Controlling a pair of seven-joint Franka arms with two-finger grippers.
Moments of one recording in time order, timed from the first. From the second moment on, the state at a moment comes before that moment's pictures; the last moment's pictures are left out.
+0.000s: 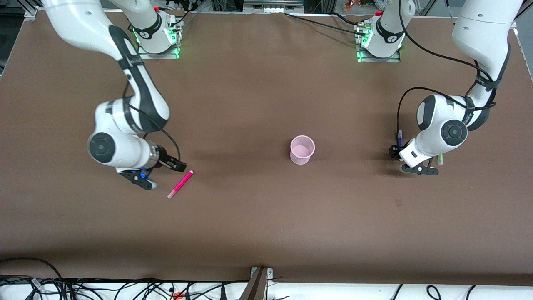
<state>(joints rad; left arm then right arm) 0.12 0.49 -0.09 -2.10 0.16 2.46 0.03 0.23 0.60 0.04 -1.65 0.15 2.13 0.72</state>
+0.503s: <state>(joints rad) 0.13 0.50 -0.10 -2.10 0.16 2.47 0.04 0.24 0.70 0.04 -1.65 0.15 2.28 0.76</state>
